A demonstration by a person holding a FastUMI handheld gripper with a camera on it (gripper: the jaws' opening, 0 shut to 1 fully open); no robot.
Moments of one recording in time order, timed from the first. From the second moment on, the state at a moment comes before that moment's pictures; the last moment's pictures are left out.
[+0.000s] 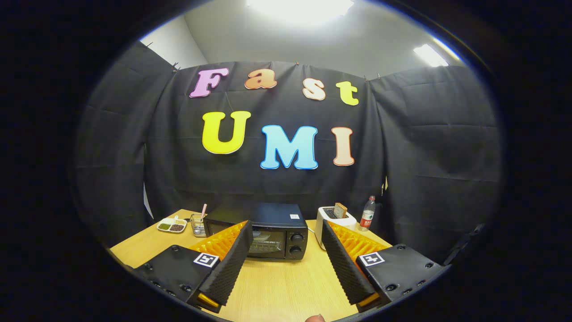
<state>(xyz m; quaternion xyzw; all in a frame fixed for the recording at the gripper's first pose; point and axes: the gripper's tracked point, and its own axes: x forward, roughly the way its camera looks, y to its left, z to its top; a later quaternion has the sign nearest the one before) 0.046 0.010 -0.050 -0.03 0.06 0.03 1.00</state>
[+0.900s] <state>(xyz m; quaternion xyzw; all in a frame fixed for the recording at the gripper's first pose) 0.041 -0.058 -0.053 0.00 0.05 0.05 1.00</state>
